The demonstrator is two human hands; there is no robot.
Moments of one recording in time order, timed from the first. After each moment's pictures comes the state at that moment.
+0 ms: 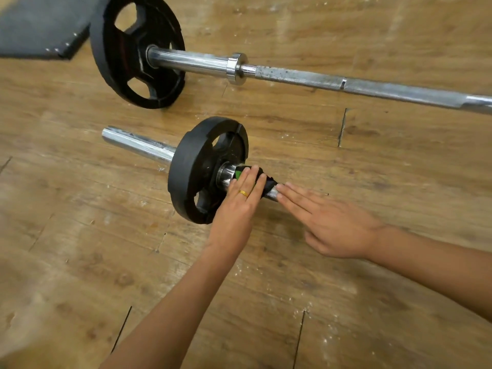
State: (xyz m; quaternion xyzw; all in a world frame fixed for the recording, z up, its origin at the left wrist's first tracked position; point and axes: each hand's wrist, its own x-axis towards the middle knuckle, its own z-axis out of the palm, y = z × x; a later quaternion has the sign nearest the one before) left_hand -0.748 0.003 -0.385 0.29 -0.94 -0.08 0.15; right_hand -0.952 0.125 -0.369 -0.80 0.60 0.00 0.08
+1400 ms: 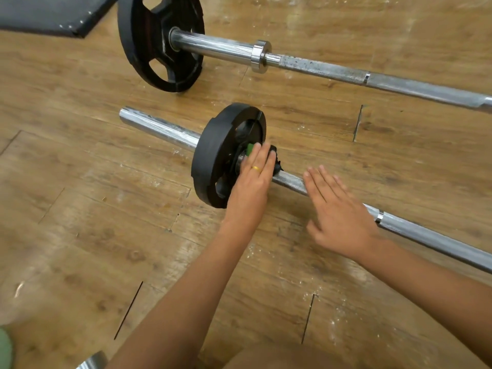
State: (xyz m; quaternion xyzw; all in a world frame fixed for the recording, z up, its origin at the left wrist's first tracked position) left_hand -0.740 -0.004 -0.371 0.34 -0.92 -0.08 0.19; right_hand -0.903 0.131 -0.374 -0.68 0.73 0.01 0.06
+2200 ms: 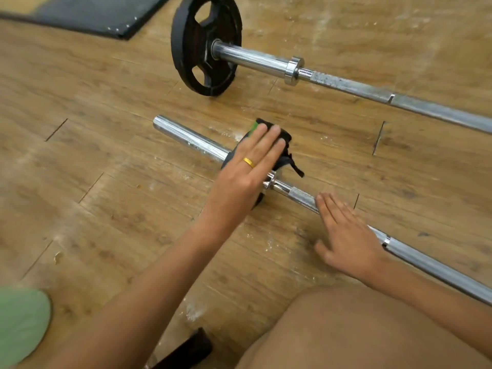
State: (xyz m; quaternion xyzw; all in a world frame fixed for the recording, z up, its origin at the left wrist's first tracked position) left_hand -0.672 -0.002 -0.261 0.23 -0.92 0.01 0.31; right_hand -0.868 0.158 -0.358 -0.67 0.72 0.00 0.16
